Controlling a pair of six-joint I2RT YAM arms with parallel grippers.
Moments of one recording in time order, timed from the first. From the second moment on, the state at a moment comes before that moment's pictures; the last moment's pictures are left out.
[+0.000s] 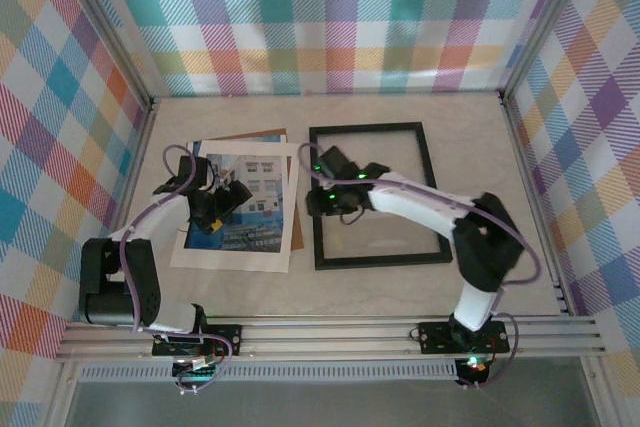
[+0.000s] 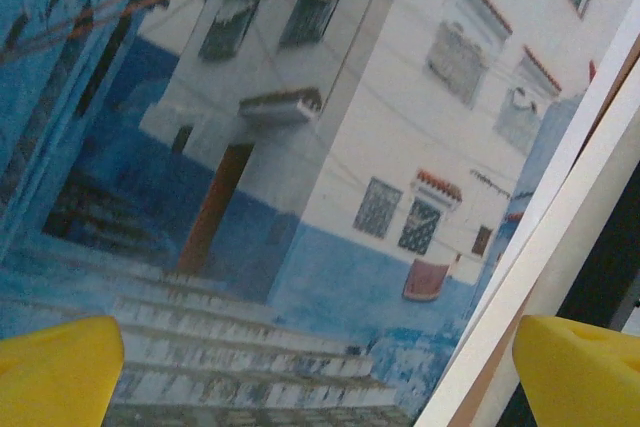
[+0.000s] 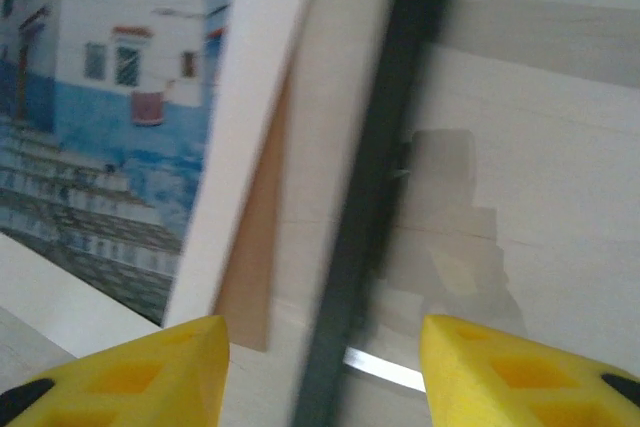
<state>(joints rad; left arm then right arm) -0.02 1.41 0.80 -0.52 0.27 -0.70 0.86 1.81 1.36 -0.59 -0.06 0.60</state>
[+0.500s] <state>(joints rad) -0.02 1.21 0.59 -0.55 0.30 -0.70 0.99 2.04 1.50 -0.53 -0.01 0.75</state>
